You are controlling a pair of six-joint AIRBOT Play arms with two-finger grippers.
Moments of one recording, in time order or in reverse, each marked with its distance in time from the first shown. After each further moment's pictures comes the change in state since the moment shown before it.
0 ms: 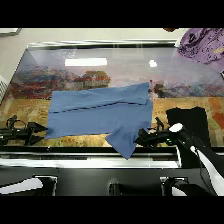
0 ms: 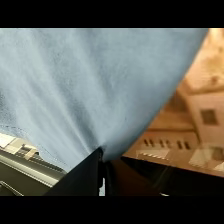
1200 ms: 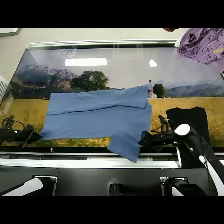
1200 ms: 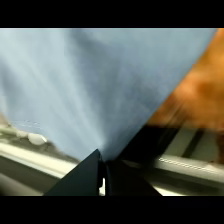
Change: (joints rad) left arm -0.042 0.175 -0.011 0.169 -0.020 -0.136; right arm 0.000 0.237 0.000 -0.161 0.116 0.070
